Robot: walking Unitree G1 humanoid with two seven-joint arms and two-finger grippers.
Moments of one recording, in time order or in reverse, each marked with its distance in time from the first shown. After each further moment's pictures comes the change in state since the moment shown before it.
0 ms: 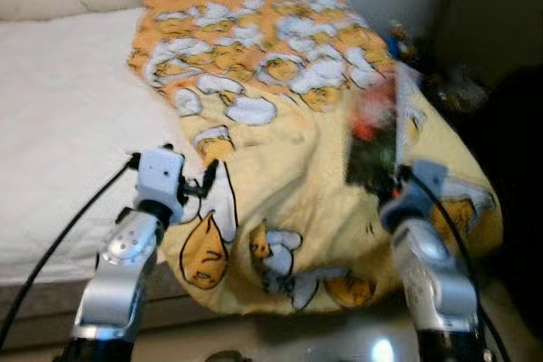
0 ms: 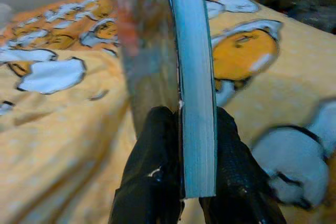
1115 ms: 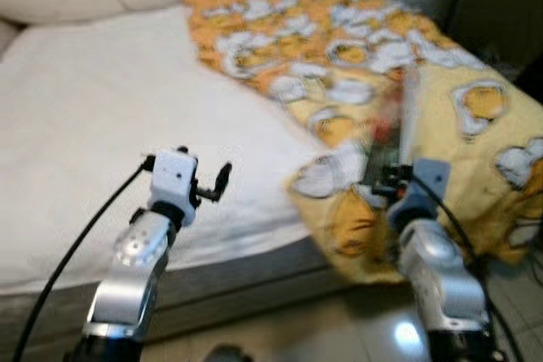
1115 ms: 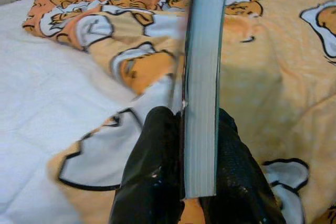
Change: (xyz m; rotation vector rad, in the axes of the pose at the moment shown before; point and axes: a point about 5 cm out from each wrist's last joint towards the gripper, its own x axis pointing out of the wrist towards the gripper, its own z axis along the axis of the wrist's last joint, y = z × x) left arm 0.004 0.000 0.000 0.000 -0.012 -0.014; right arm 0.002 -0.004 0.005 -0.104 -0.022 -0.004
